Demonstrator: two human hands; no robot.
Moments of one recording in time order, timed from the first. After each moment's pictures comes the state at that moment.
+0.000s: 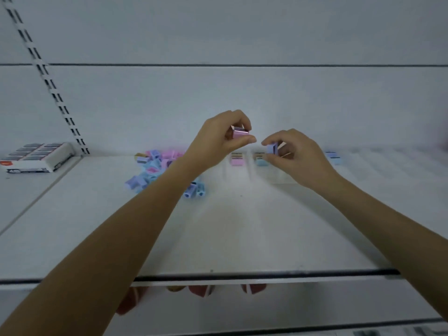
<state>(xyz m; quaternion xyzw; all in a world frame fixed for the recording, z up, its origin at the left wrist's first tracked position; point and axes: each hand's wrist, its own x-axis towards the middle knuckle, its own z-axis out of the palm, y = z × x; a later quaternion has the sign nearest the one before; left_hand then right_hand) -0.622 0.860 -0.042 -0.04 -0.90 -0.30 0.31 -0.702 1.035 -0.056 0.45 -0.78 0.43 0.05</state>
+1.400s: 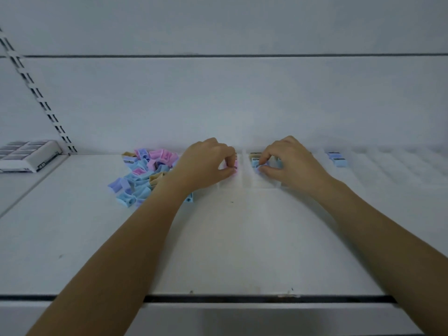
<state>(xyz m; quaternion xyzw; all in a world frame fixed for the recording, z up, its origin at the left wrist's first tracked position) -0.631 0.857 -0.073 0.03 -0.99 -0.04 0.16 -0.749 1.025 -0.084 0.51 -0.82 0.25 0.08</state>
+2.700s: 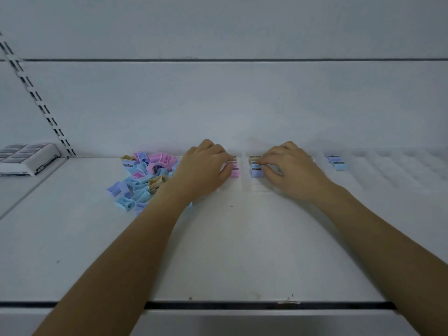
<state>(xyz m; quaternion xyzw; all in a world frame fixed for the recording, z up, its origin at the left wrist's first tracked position) -0.626 0.862 -0.076 0.09 -0.99 0.00 0.14 -0.747 1.026 -0.086 0.53 -0.82 0.19 0.11</state>
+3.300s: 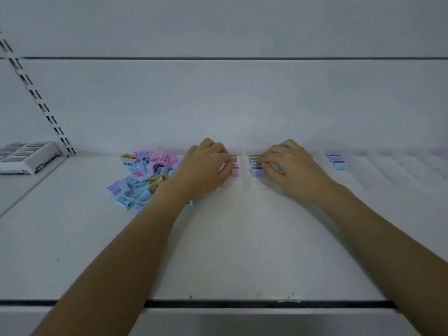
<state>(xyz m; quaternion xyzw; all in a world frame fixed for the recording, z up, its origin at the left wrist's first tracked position) -0.628 0.860 -0.078 0.07 -0.99 -0.01 0.14 -0.749 1.026 -0.087 0.53 -0.82 0.19 0.10</state>
